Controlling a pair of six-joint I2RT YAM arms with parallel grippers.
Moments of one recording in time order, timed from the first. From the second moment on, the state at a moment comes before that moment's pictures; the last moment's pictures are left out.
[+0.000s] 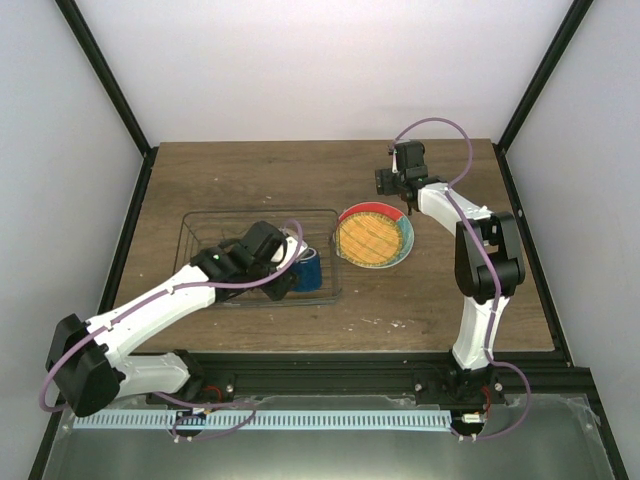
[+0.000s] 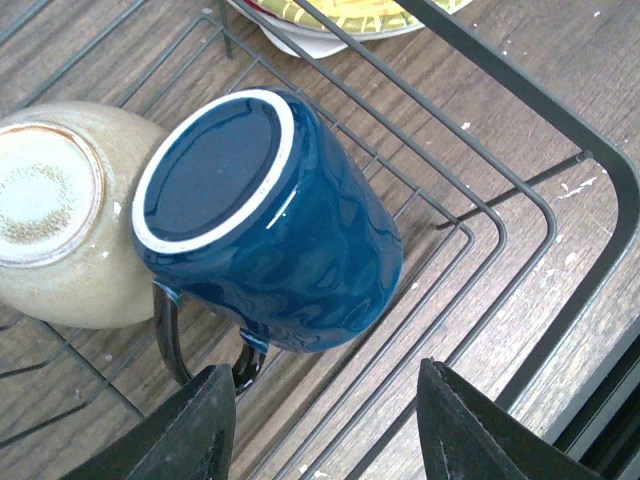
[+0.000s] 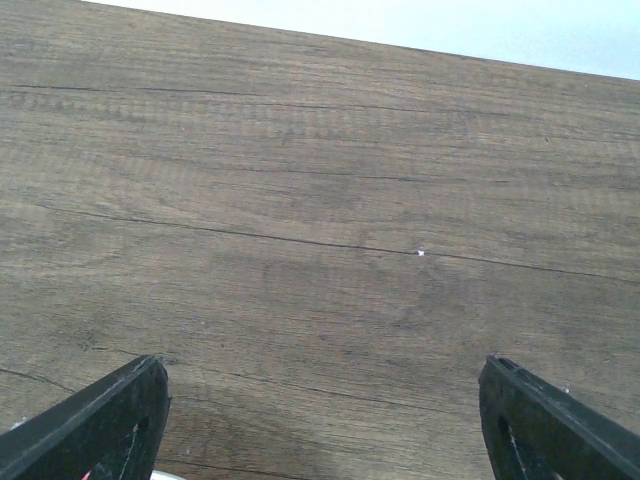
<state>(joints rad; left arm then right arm) -0.78 1.22 0.95 -0.71 0.03 0.01 0.25 1.94 1.42 -0.17 0.16 0.02</state>
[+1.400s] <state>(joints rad) -0.79 1.48 1.09 -0.52 -0.28 0.00 0.25 1.95 1.42 -0.17 0.16 0.02</state>
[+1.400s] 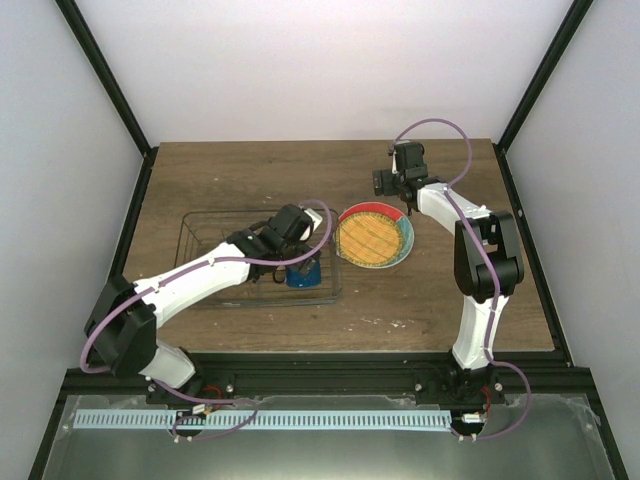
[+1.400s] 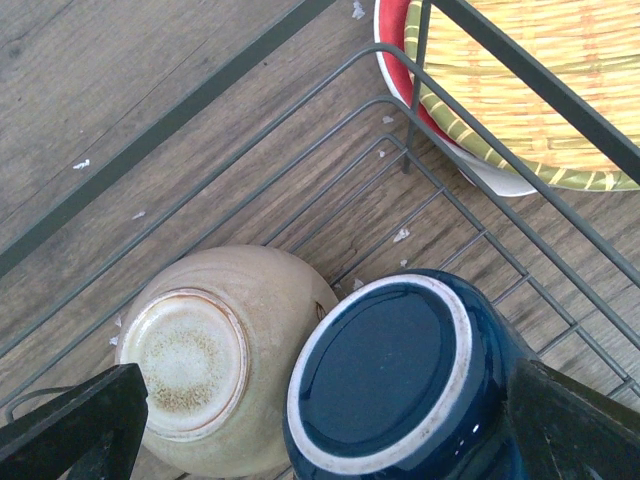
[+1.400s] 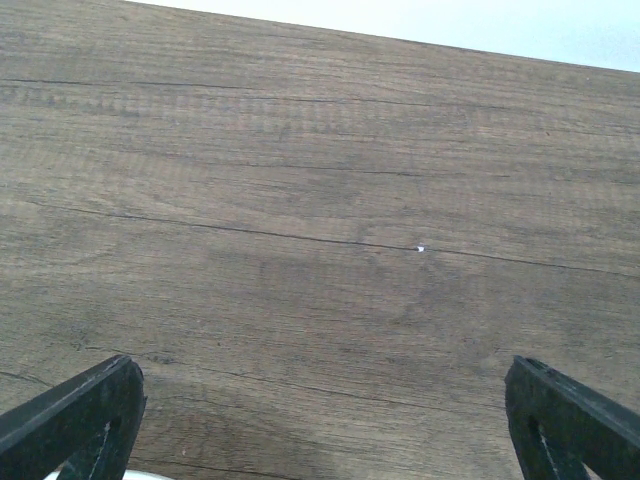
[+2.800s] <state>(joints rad) -0.63 1.60 1.24 -0.70 -0.02 0.03 0.25 1.95 1.42 -0.17 0.16 0.02</state>
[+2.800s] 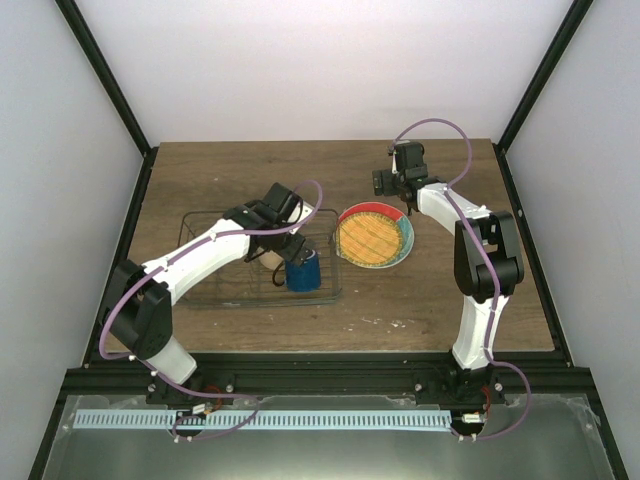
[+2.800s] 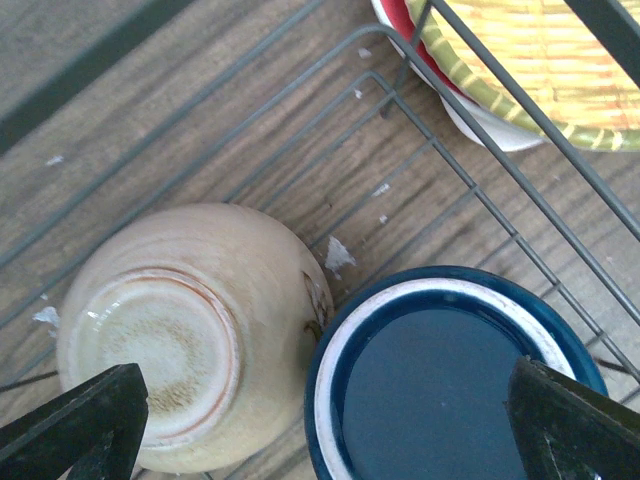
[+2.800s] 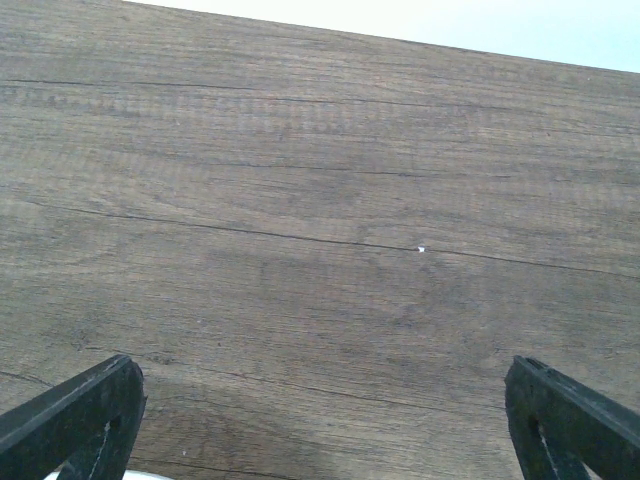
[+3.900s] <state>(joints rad) -0.38 1.79 1.86 -0.80 0.05 -0.06 0.23 1.94 1.54 -0.36 0.10 0.07</state>
